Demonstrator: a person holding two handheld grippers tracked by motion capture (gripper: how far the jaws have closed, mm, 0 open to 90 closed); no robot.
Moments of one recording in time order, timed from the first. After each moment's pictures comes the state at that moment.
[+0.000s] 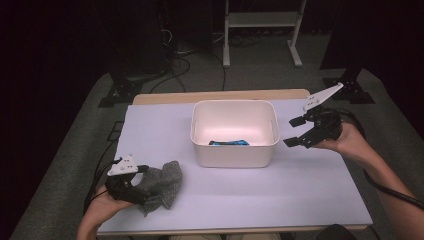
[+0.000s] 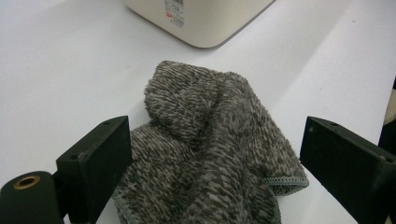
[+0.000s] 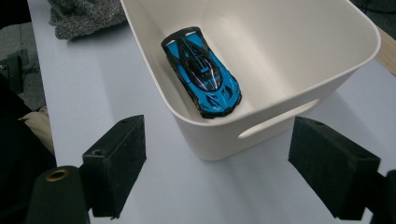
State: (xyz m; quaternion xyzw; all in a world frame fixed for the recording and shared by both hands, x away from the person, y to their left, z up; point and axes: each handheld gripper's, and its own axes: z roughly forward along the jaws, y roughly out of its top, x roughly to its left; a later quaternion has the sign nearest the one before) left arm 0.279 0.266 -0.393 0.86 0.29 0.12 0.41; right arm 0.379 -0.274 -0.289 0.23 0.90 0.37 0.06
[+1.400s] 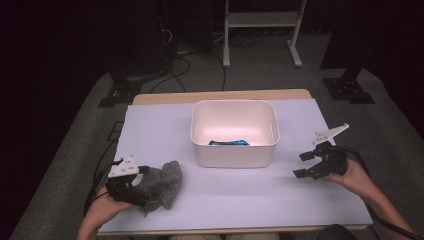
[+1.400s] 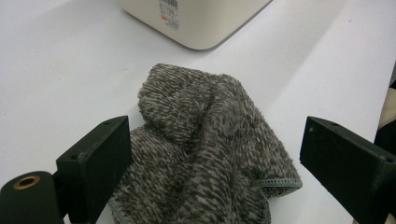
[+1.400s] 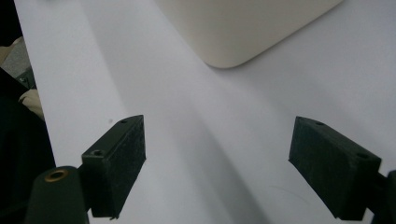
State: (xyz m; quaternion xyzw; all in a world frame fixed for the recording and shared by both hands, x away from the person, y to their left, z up) left arm 0.275 0.262 -0.391 0.86 0.28 0.12 0.41; right arm 0.346 -0.317 -0.394 0.30 0.88 0.36 0.00
